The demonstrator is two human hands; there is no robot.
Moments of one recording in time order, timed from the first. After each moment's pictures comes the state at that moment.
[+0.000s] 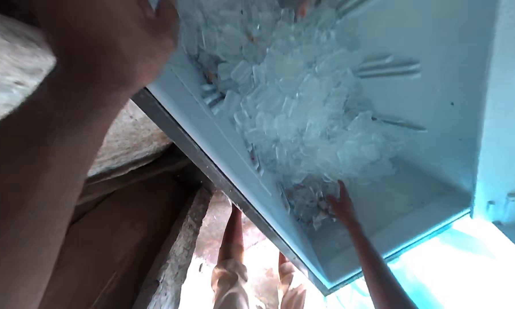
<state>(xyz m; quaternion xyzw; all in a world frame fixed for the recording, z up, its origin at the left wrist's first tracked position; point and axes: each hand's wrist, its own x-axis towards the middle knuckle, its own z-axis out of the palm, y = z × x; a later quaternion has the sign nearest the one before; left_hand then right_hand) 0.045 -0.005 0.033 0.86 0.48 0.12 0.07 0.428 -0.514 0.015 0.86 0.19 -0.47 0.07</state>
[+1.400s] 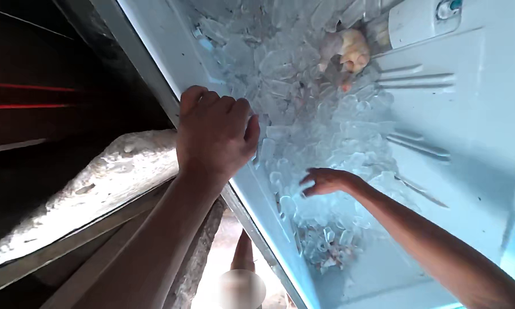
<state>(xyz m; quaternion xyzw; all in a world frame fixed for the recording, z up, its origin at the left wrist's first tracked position) 0.097 -0.030 0.111 0.84 0.52 0.05 0.12 0.376 -0.155 -0.014 0.40 0.54 -0.67 0.31</state>
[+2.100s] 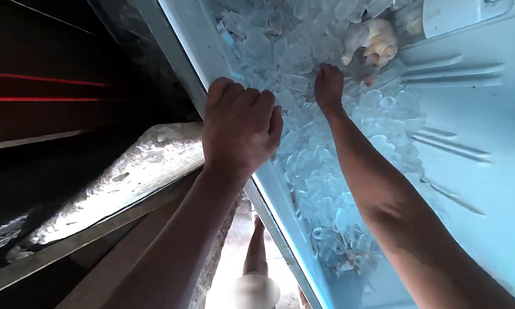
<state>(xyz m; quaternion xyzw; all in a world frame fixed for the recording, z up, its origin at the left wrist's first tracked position) 0.096 -0.032 0.110 0.84 0.53 0.09 0.11 0.328 0.002 -0.116 0.78 0.53 -0.31 -0.12</state>
